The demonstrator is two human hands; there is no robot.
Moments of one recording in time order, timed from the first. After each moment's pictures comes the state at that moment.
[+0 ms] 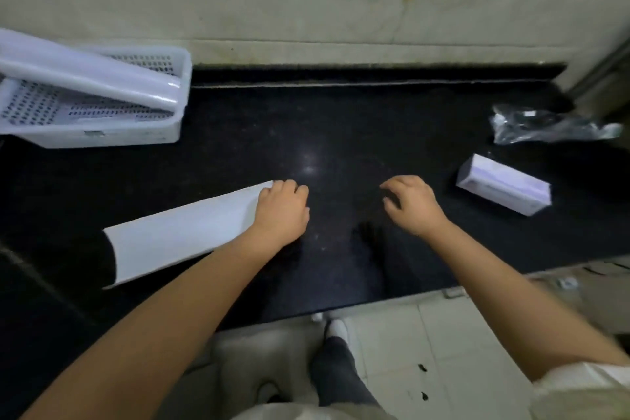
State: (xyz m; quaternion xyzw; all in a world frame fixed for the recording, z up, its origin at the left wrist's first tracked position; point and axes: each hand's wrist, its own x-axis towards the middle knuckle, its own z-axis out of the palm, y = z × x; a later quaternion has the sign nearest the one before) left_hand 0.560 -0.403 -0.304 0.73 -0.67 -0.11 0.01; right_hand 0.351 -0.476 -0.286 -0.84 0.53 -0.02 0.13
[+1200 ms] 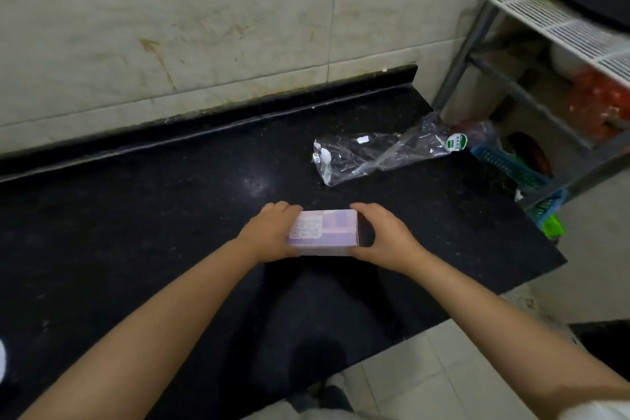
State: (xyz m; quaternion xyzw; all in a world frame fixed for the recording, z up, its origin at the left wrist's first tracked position) left_hand 0.245 -0.659 -0.303 0.62 -0.74 -0.25 -0.05; right_hand 0.029 -0.666 -0.295 -0.78 0.53 -0.11 0.31
